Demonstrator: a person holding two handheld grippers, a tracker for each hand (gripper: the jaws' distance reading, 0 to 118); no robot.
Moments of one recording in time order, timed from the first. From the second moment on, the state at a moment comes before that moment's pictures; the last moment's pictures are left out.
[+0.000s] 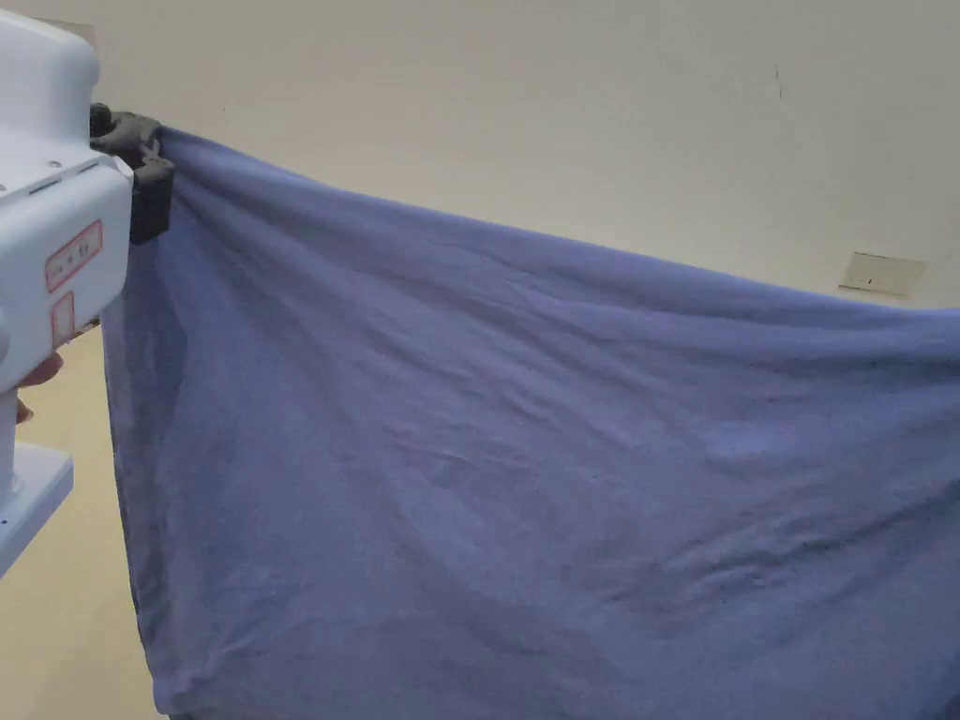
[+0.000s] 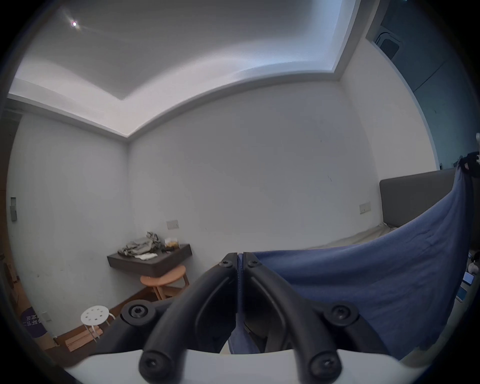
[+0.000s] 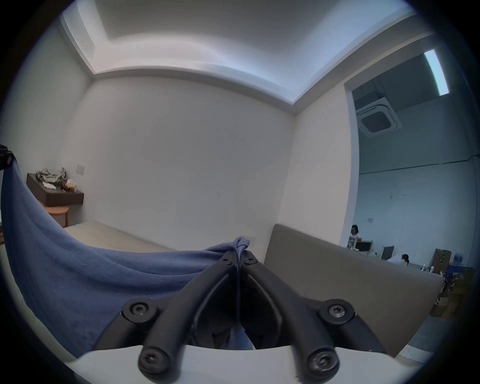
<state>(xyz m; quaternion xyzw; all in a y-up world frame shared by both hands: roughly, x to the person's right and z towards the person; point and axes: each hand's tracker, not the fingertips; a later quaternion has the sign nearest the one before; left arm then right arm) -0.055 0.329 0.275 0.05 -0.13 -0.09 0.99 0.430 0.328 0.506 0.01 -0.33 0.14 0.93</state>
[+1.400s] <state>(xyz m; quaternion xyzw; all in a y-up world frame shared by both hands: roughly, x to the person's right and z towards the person) 0.060 0.434 -0.010 0.00 -0.10 -0.07 0.99 0.552 0.460 0.231 0.02 -0.36 0.13 0.92</state>
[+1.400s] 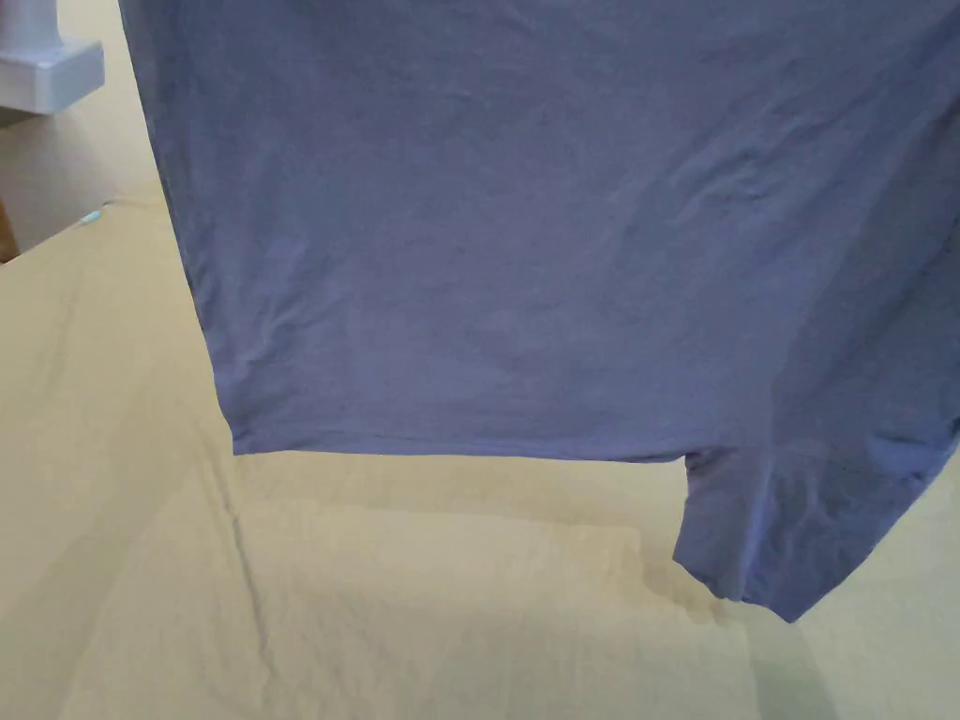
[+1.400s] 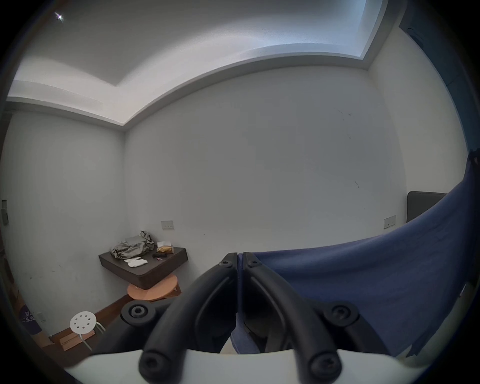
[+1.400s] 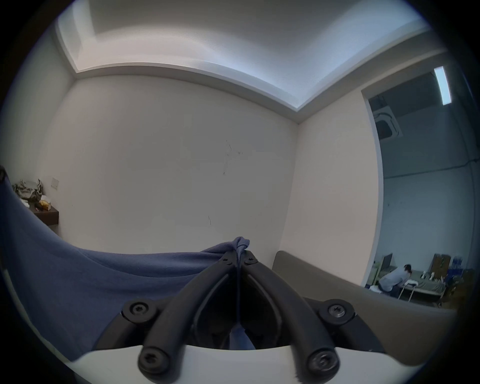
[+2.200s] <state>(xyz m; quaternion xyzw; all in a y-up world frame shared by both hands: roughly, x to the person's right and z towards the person) 0.095 0.234 -0.082 -0.13 -0.13 -0.09 0.98 0.592 0.245 0.182 -0.14 -0.30 0.07 0.94</state>
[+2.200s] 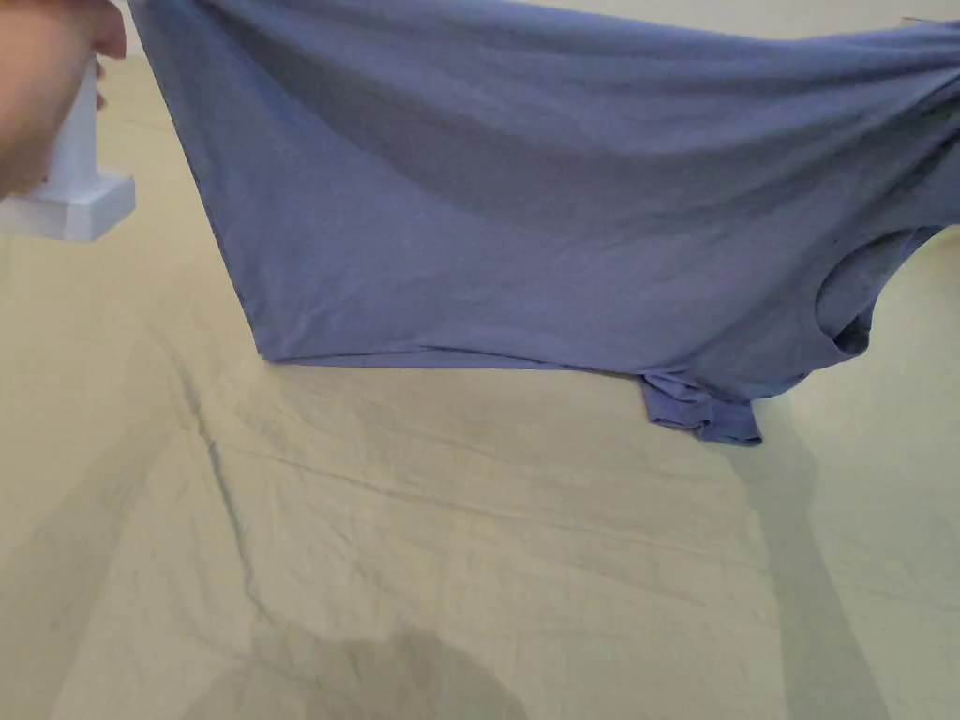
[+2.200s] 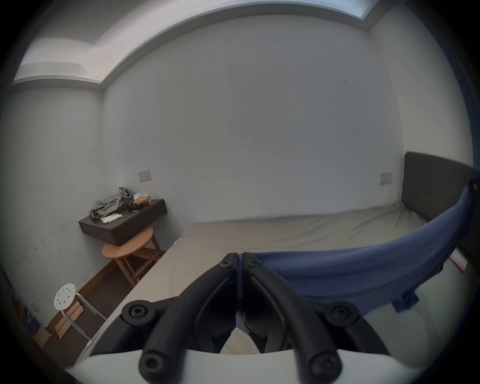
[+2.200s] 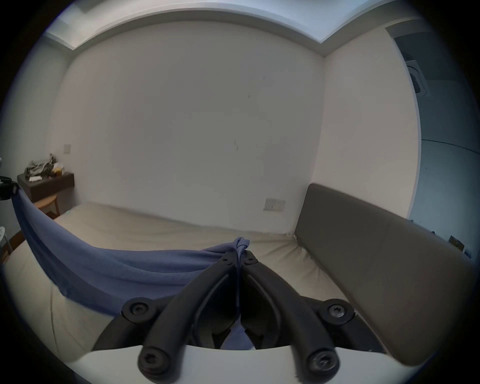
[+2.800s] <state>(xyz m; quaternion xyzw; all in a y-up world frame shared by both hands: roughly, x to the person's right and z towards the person) -0.014 -0.002 0.160 -0.35 -0.20 -0.20 0.89 0.493 0.021 0.423 -0.38 -0.22 0.03 0.90</state>
